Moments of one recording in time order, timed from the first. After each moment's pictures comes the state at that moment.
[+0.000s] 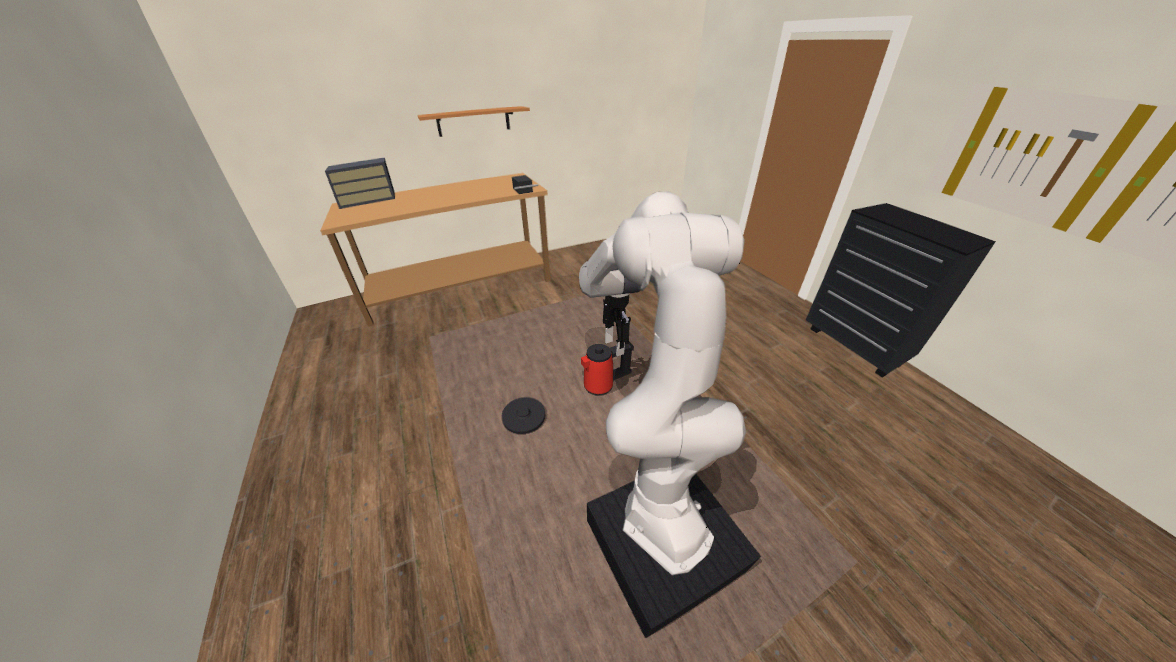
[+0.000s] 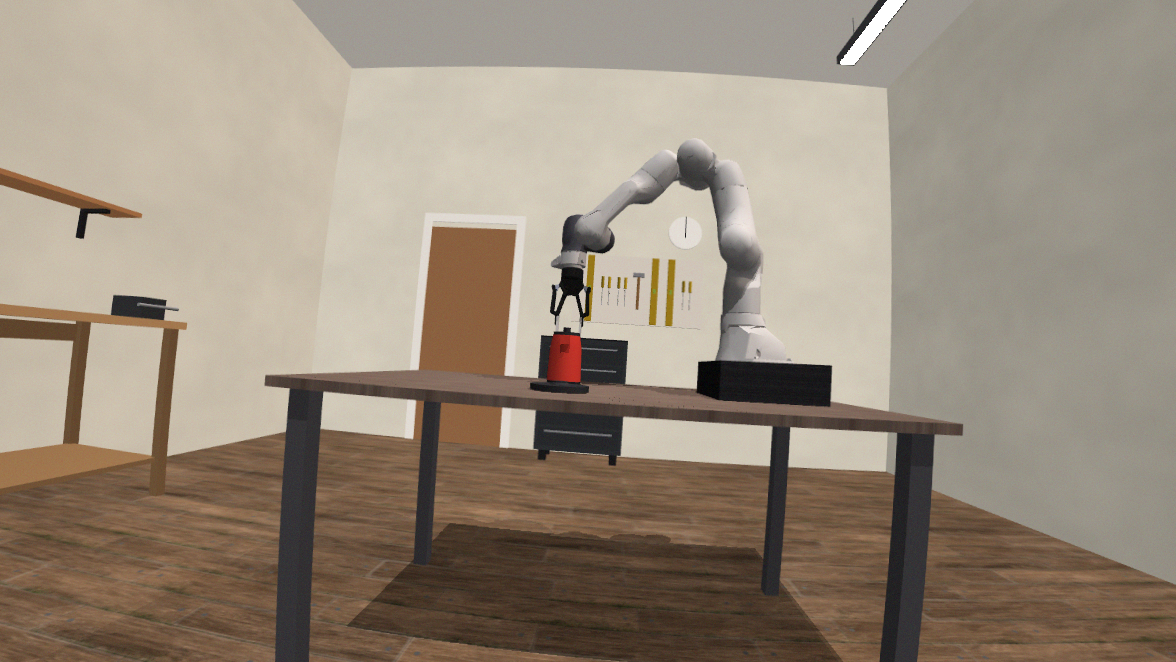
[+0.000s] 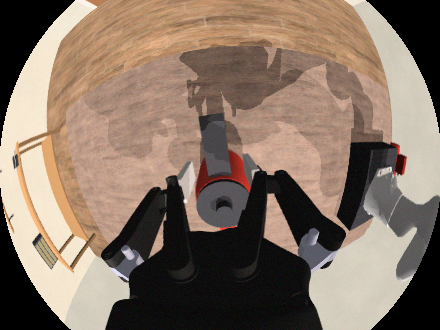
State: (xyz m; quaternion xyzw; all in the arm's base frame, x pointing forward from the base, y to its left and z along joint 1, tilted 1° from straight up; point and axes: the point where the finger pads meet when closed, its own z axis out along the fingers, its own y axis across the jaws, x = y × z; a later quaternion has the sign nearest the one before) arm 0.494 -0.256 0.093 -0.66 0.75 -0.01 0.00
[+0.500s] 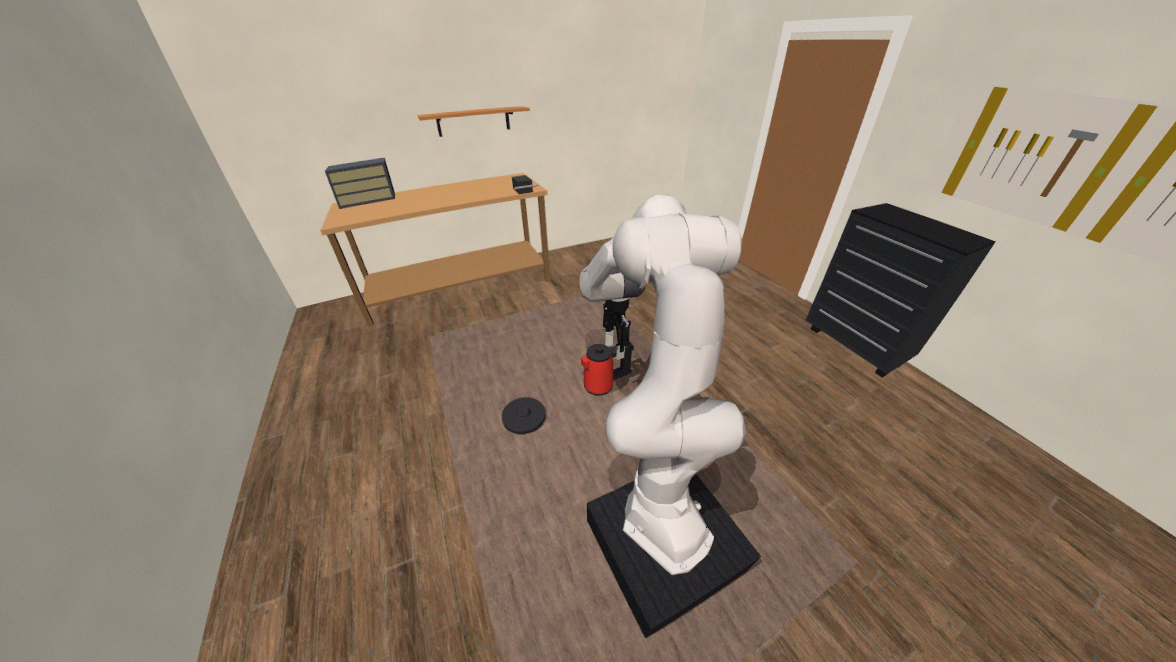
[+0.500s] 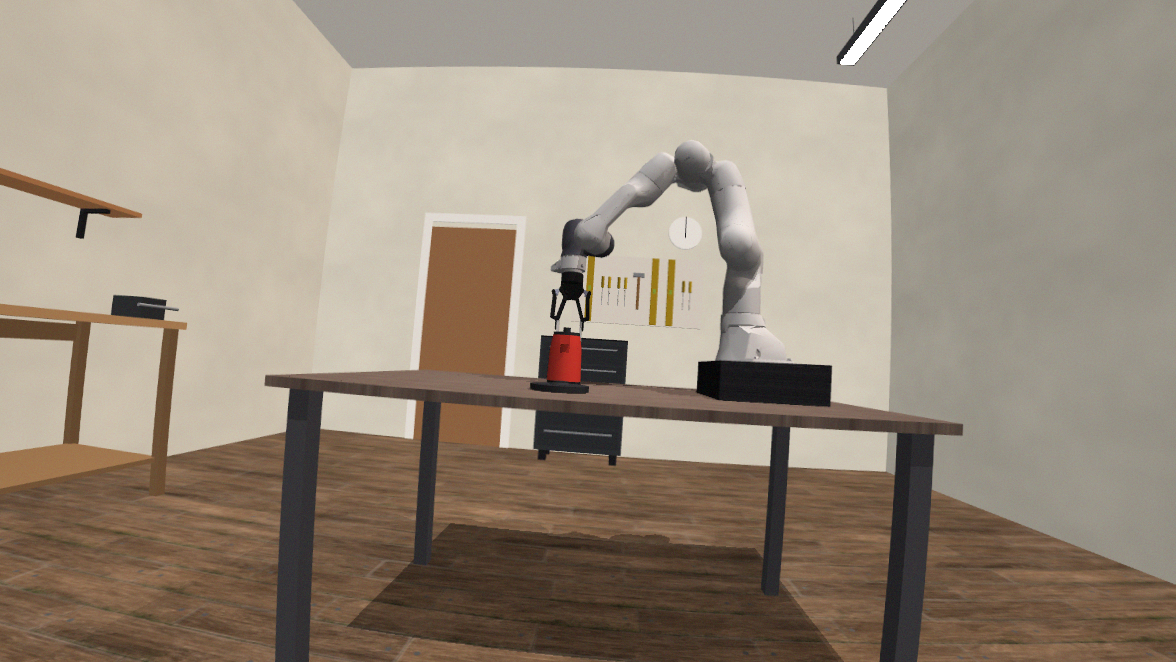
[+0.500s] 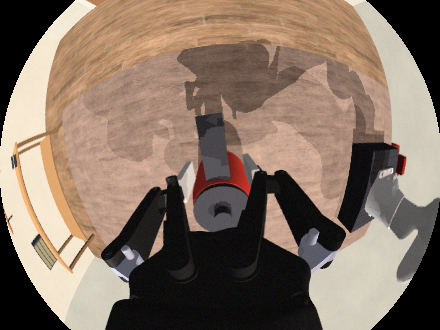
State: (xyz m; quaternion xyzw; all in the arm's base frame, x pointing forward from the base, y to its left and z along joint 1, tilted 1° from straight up) arm 0.492 -0.256 0.078 -0.66 0.75 0.00 0.00
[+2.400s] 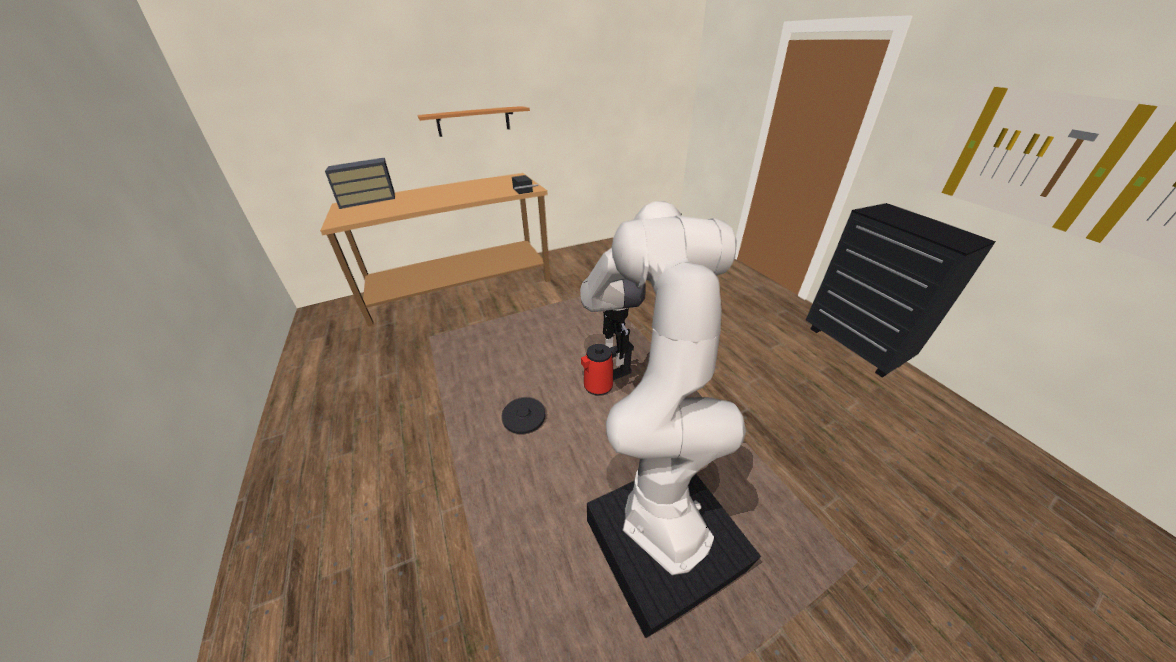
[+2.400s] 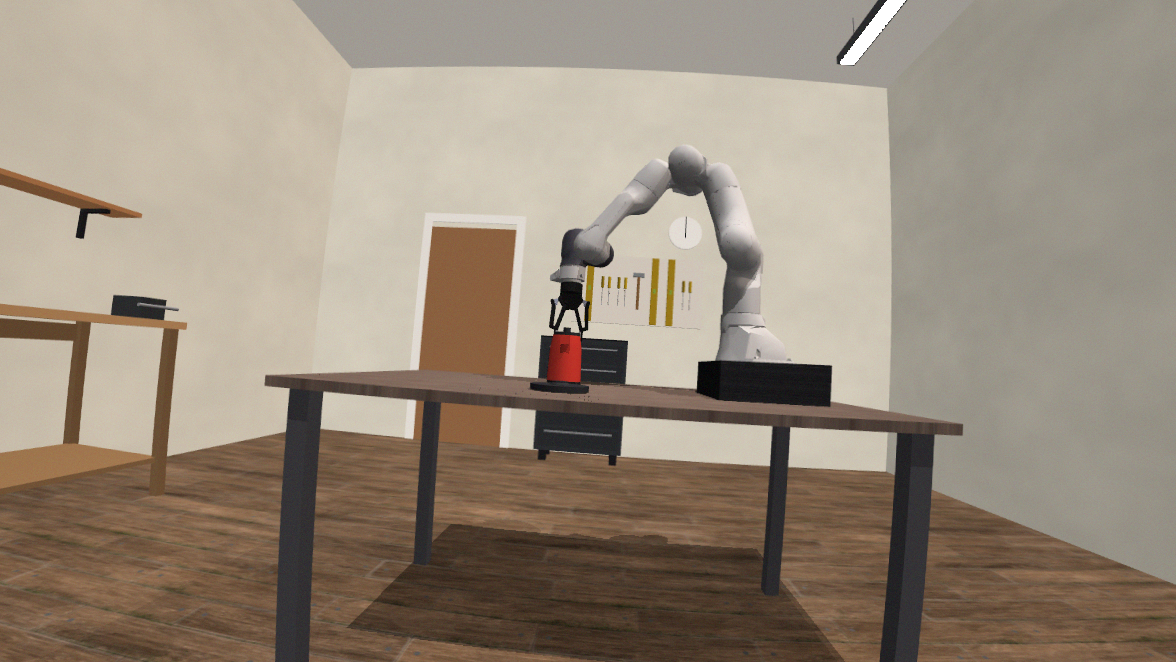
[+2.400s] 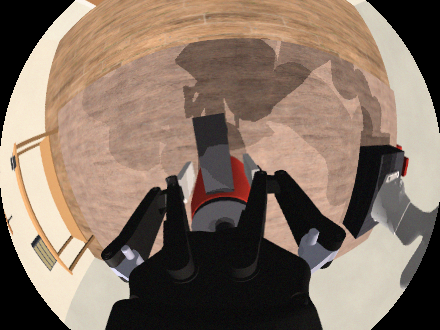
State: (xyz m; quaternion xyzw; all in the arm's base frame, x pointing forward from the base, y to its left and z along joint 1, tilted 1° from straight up) arm 0.494 -0.258 0.044 -0.66 0.75 -0.01 0.00
